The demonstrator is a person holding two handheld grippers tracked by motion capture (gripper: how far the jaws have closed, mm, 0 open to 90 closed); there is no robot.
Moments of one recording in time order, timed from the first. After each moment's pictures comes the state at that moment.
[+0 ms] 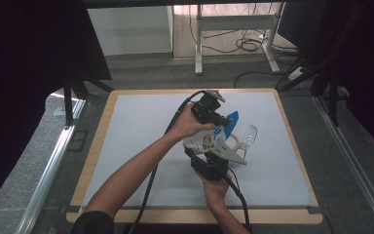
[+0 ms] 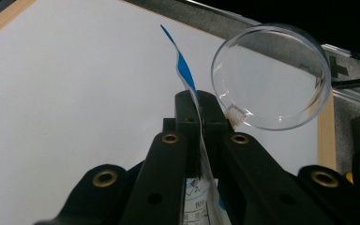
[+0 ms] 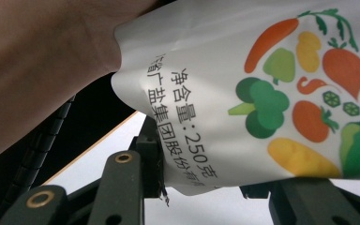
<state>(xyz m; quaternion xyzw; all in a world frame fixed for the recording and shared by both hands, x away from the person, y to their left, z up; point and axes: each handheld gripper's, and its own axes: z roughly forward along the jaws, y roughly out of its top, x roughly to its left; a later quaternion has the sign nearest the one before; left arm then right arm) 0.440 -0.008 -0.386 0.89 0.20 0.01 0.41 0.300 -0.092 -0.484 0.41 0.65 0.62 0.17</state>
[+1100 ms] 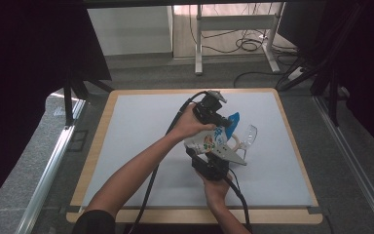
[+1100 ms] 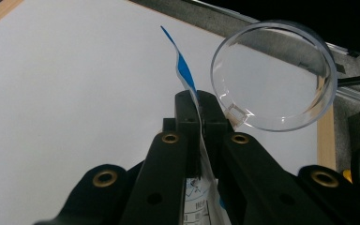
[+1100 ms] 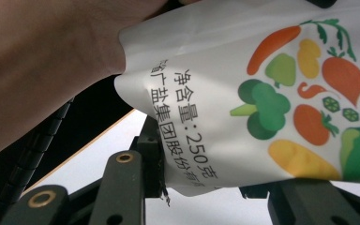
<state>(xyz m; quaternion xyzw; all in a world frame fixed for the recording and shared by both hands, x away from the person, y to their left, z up) 0.442 -0.012 -0.389 0.89 0.20 0.00 0.41 0.300 -0.094 -0.485 0.41 0.65 0.61 0.19</state>
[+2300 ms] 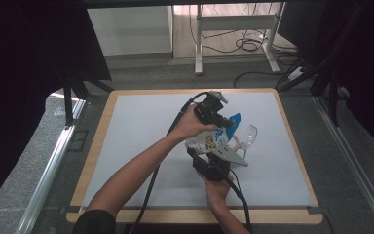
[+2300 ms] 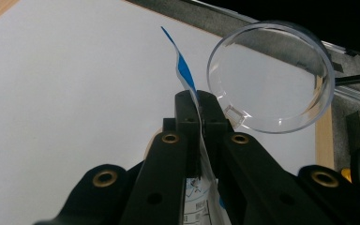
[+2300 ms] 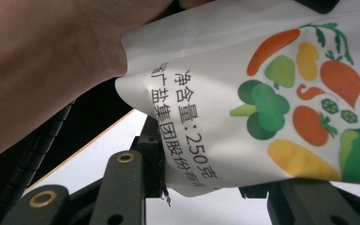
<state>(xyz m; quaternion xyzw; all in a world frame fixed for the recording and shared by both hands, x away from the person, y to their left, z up) 0.442 -0.015 -0.390 0.89 0.19 0.00 0.41 0.298 -0.096 -0.484 0.41 0.64 0.61 0.19</state>
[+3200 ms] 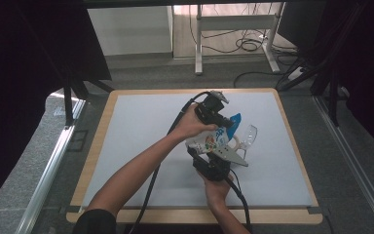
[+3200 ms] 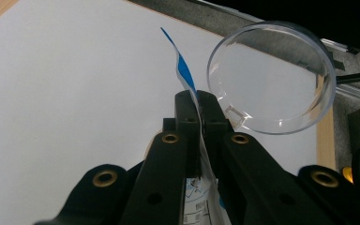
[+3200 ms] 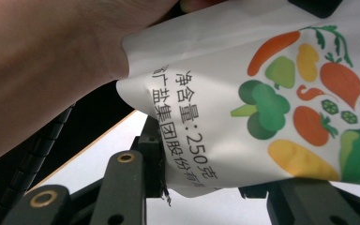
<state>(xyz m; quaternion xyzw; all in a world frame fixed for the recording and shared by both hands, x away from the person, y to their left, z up) 0.441 -0.017 -0.389 0.89 0.19 0.00 0.41 0.298 -0.096 -0.483 0.42 0.64 0.62 0.19</state>
